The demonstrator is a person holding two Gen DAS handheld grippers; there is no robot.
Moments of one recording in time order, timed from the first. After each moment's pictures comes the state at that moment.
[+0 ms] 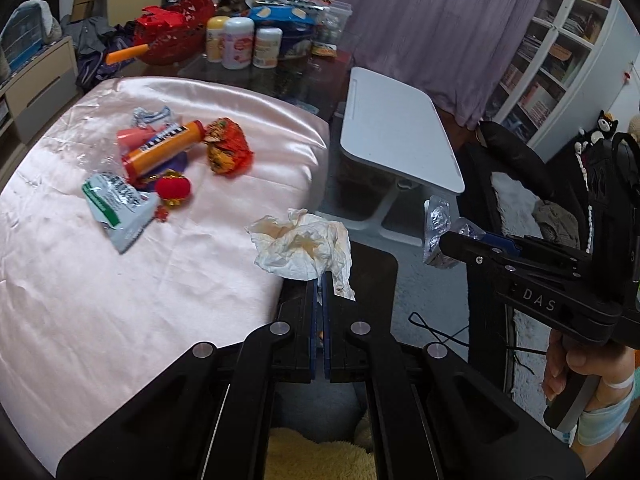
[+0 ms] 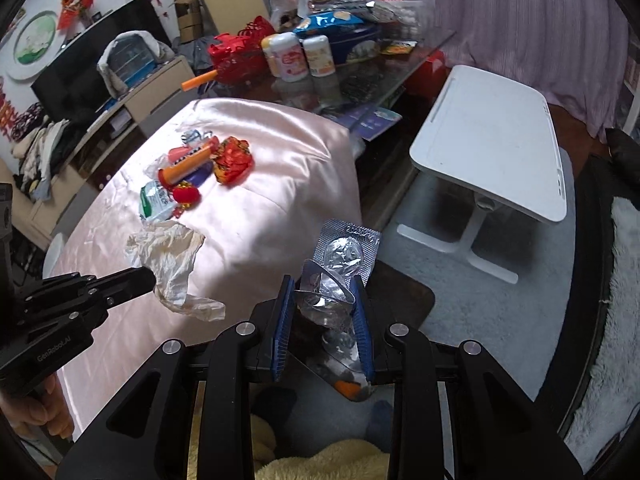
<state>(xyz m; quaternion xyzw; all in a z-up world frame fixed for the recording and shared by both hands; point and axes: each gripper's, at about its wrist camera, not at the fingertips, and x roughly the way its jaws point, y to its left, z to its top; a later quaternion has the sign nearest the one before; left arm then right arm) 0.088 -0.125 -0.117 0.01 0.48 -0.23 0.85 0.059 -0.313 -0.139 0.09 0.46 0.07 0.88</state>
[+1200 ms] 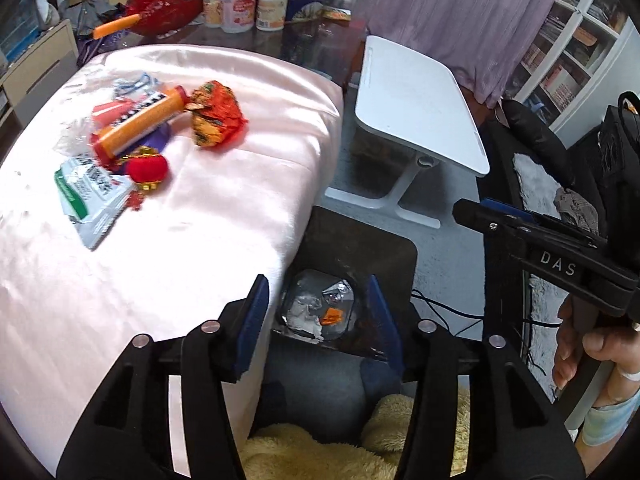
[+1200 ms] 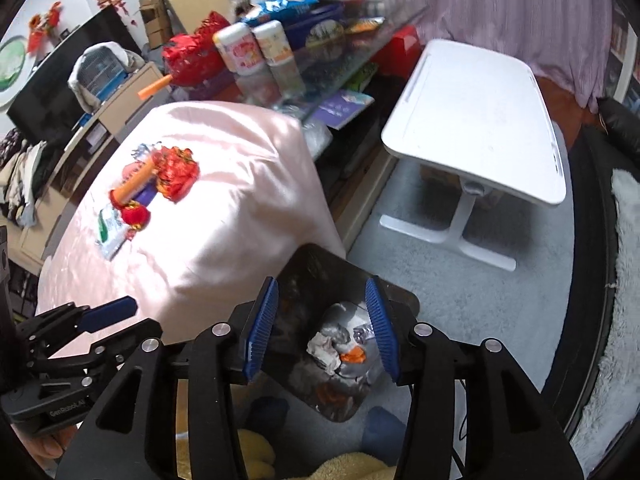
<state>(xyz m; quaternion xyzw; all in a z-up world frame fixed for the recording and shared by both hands) 0.114 -0.136 -0.144 0.02 0.51 -0.19 0.84 0.096 -0.336 -0.162 0.13 0.47 0.05 0.87</state>
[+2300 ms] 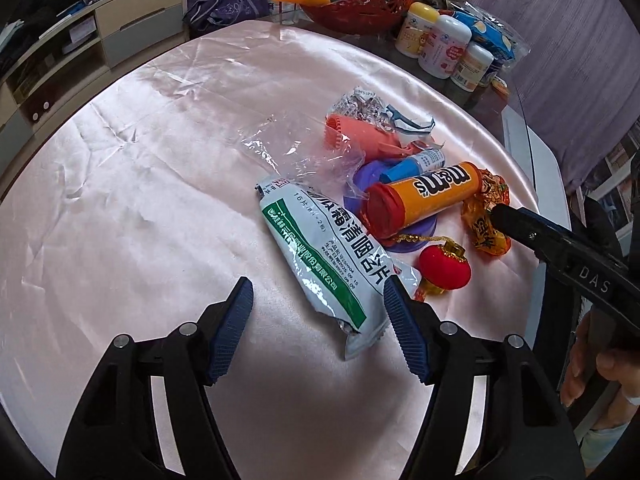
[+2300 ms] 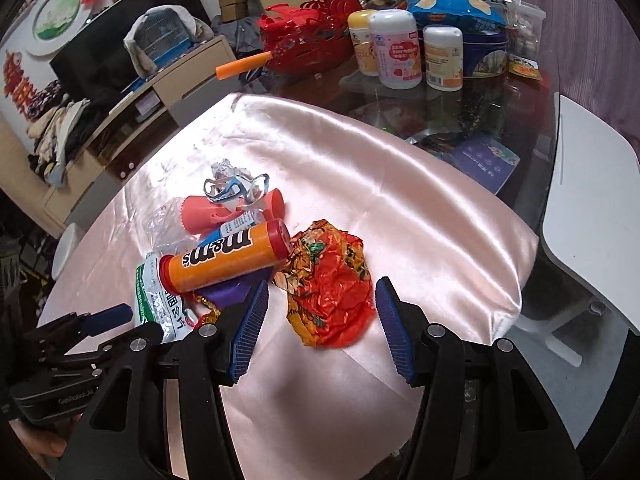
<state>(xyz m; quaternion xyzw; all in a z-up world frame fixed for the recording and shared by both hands) 0.222 0.026 -0.168 -0.07 0.52 -0.05 0.85 0.243 -0.181 -0.169 0.07 0.46 0.16 0.87</state>
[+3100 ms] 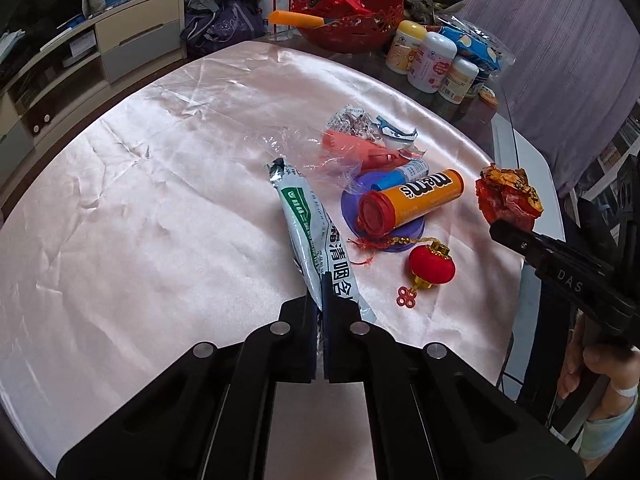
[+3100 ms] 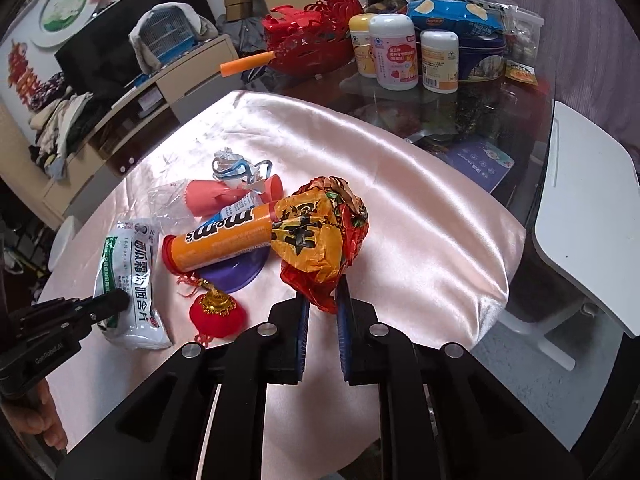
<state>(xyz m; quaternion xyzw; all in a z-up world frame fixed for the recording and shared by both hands) 0.200 0.032 -0.142 -0.06 0.49 -0.06 0.87 0.222 -0.190 -0.162 0.06 0.45 0.15 0.88</state>
